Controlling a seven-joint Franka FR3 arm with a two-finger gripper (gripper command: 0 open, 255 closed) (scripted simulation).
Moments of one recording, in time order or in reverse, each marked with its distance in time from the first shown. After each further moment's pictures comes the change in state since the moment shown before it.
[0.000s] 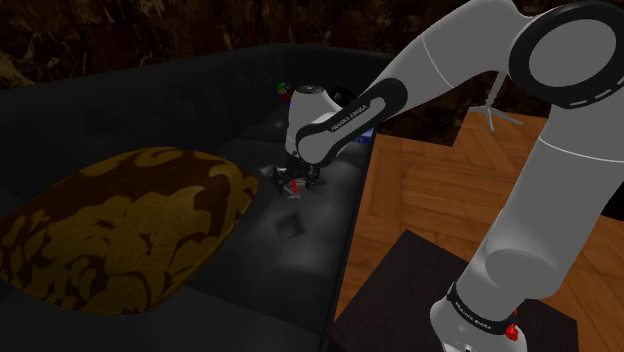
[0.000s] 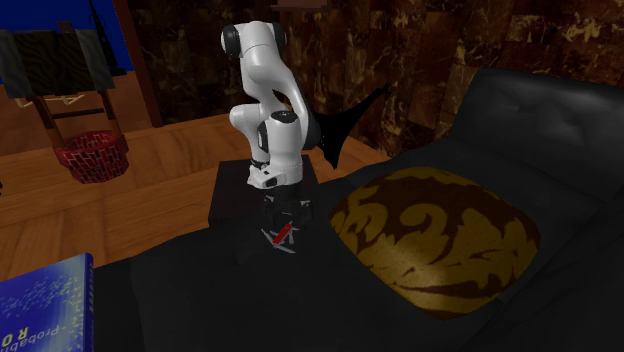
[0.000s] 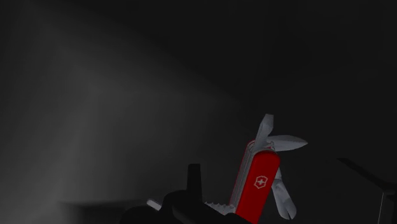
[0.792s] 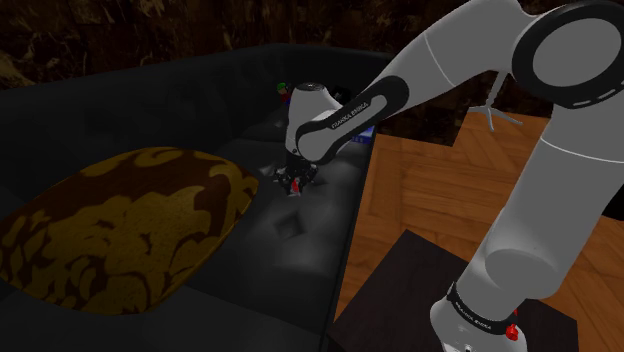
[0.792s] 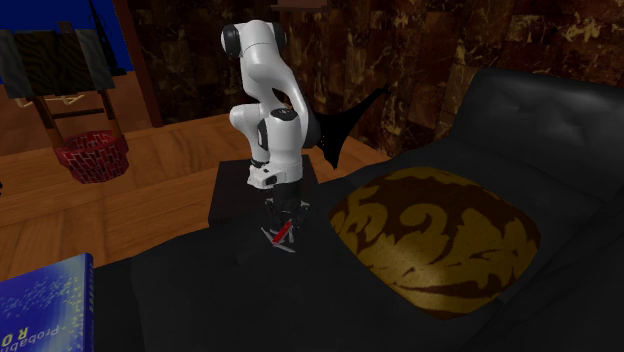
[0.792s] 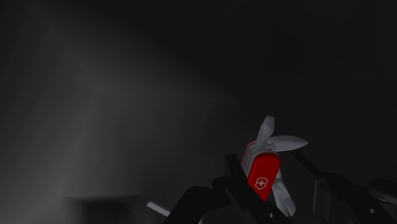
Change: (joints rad) arm -0.001 -0.011 0.000 0.005 0.005 -0.015 -0.004
